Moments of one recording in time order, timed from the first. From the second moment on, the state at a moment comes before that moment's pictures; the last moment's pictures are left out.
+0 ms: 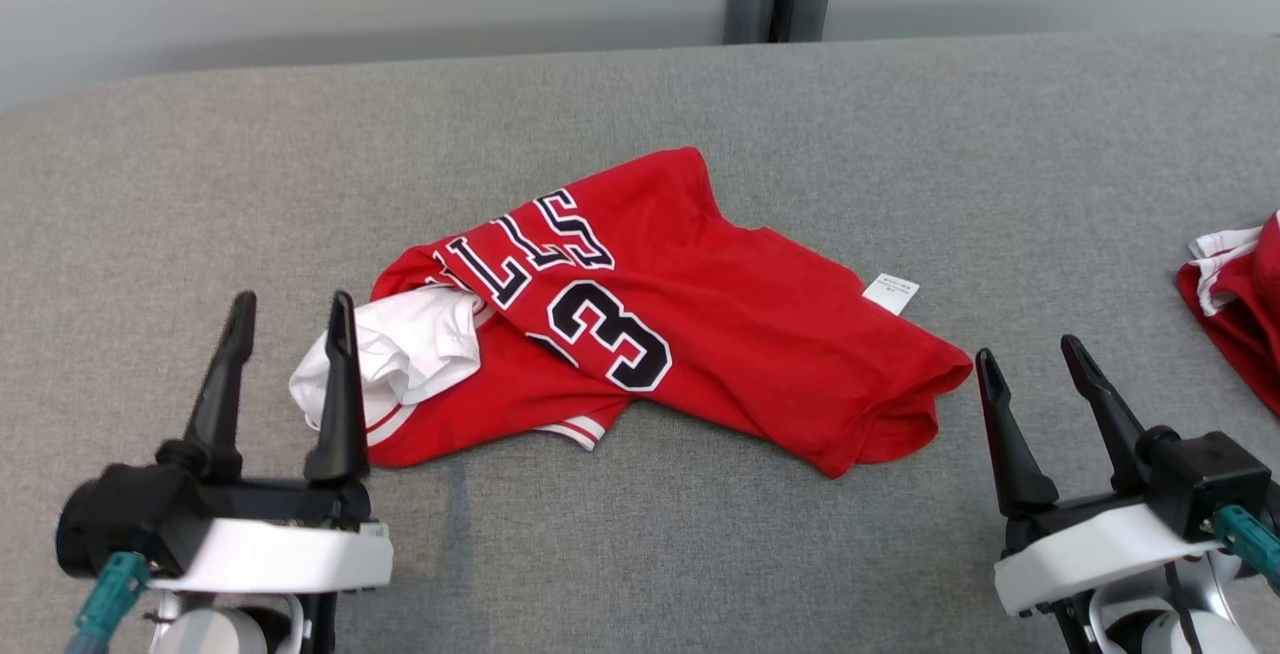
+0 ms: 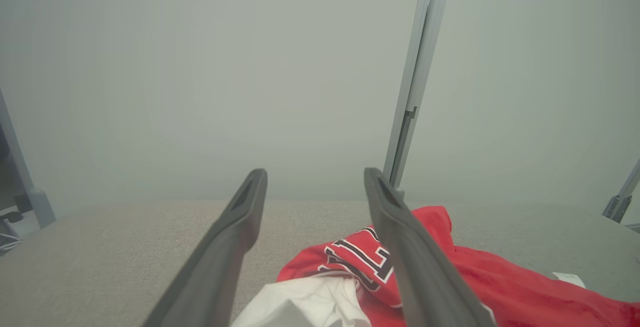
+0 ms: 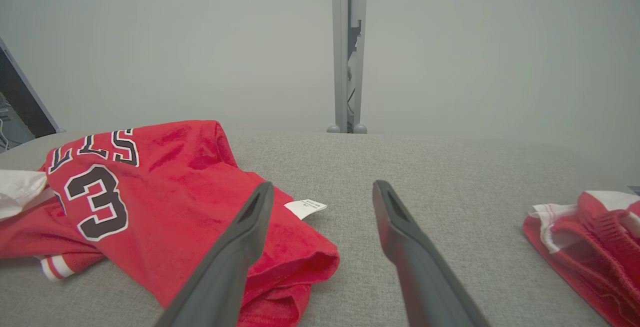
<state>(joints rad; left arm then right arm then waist) -0.08 0.30 -0.25 -0.15 -0.46 0.23 -0.25 -0.05 -0.05 0.05 -0.03 0.13 0.13 -0.06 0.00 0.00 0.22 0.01</state>
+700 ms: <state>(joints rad) -0.07 0.30 -0.30 -0.07 -0.46 0.21 -0.24 -0.05 -0.18 0.17 -0.05 0.13 0.13 0.01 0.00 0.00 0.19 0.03</state>
